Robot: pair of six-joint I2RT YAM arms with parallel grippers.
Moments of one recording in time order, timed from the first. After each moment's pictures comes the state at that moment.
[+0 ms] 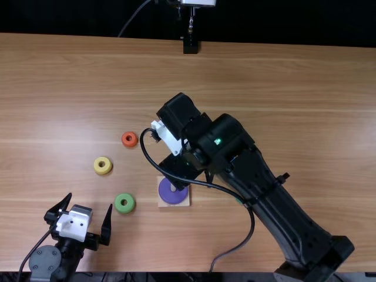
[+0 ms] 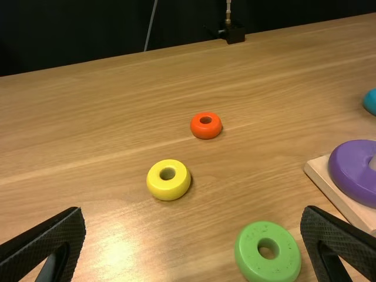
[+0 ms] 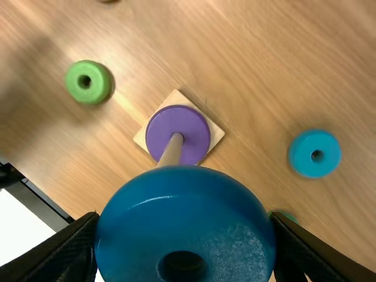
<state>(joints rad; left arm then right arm) -0.06 0.01 0.11 -0.38 0.16 0.11 0.71 1.90 2.07 -1.45 -0.06 -0.09</state>
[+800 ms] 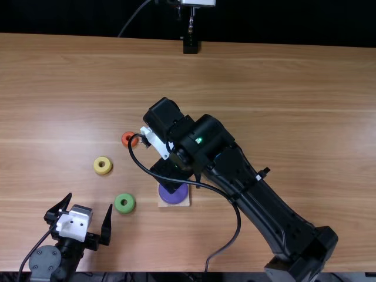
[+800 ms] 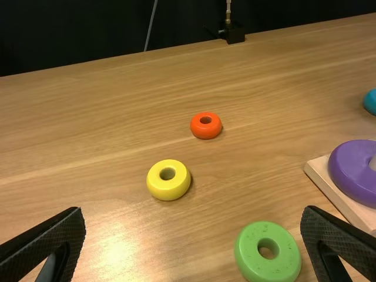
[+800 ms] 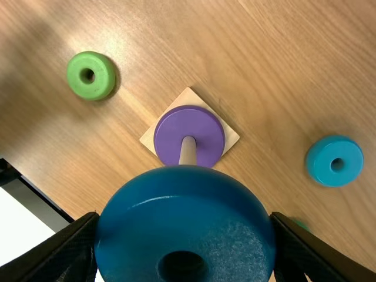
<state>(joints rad) -0.06 0.01 0.11 -0.38 0.16 0.11 0.75 1.97 2.07 -1.45 -0.06 -0.09</state>
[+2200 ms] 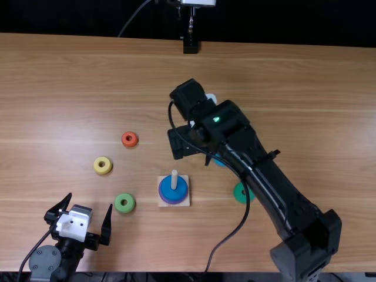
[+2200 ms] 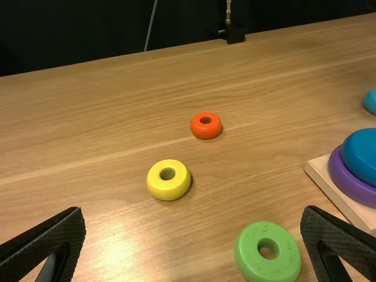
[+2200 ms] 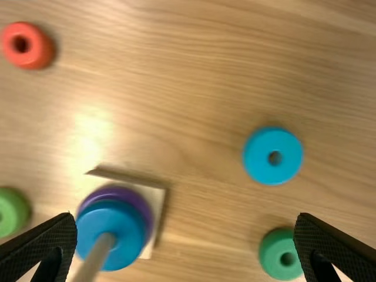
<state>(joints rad) -0.06 0.01 0.11 -0.38 0.16 0.11 0.56 1.99 1.93 -1.23 0.10 0.28</state>
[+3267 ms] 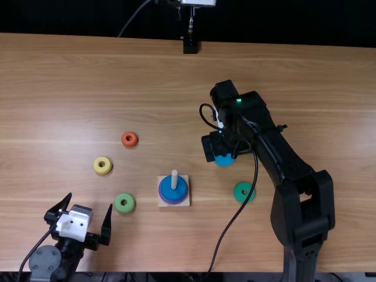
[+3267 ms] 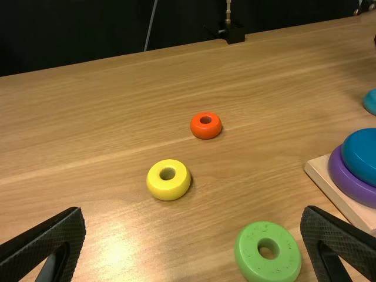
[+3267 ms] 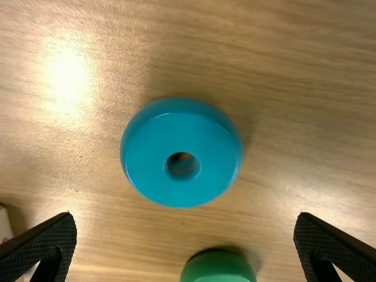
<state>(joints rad) -0.06 0.01 0.11 -0.38 0.16 0.11 0.35 2.18 1.79 -1.21 0.01 0.09</state>
